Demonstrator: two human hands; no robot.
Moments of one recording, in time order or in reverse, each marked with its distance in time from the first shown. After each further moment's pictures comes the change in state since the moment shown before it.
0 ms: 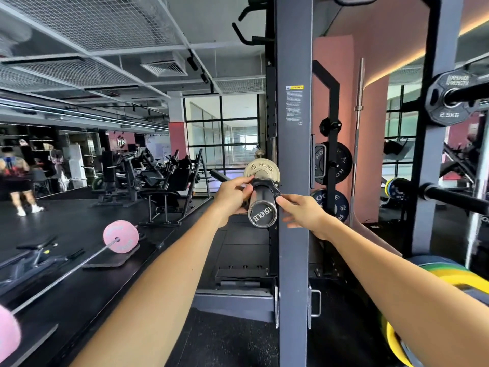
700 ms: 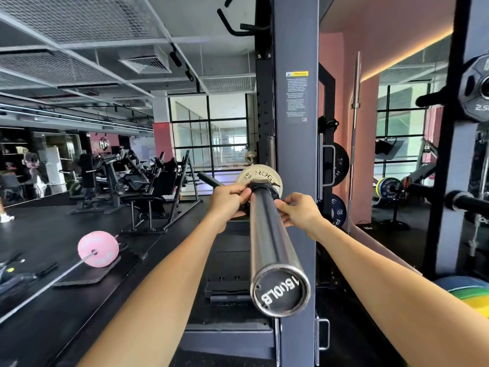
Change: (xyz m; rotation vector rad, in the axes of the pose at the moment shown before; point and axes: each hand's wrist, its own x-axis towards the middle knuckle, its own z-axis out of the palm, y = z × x) left_hand 0.166 -0.059 0.010 -0.051 0.094 -0.034; right_hand 0.179 0.054 0.006 0.052 0.201 0.042
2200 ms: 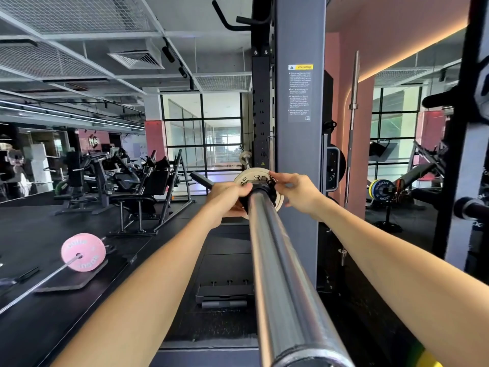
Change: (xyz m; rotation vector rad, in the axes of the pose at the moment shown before) left_hand 0.062 0.000 0.007 0.023 -0.053 -0.106; right_hand 0.060 -0.032 -0.012 -0.231 -0.090 -0.228
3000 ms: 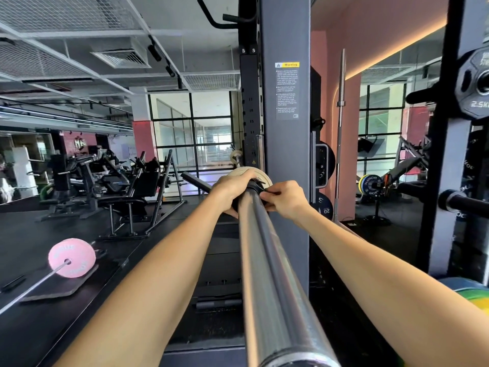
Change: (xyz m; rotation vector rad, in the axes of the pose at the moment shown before) left_hand -0.003 0.036 0.031 0.290 -0.040 -0.127; right_hand -0.008 0.010 0.021 0.071 0.151 0.145
